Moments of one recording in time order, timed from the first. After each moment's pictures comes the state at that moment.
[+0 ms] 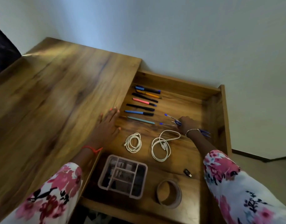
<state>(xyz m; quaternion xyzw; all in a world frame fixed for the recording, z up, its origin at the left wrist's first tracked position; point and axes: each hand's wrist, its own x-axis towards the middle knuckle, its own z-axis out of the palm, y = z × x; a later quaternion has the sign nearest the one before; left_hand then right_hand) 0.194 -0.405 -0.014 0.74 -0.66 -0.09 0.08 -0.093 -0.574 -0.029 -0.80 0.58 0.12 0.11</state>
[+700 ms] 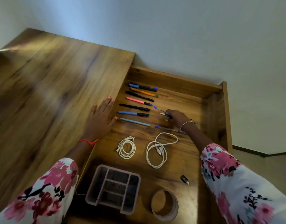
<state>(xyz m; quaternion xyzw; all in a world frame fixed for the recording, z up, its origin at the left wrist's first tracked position) 0.200 -0.461 -0.016 0.76 -0.64 -0.07 0.11 -0.074 -0.627 -0.051 -0.85 0.46 0.12 0.21</state>
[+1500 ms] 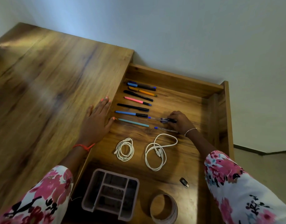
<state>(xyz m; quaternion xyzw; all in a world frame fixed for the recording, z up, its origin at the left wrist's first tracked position) 0.199 -0.461 -0.018 0.76 -0.64 -0.07 0.13 -0.096 -0.623 -0.069 -0.87 0.44 -0.01 0.23</state>
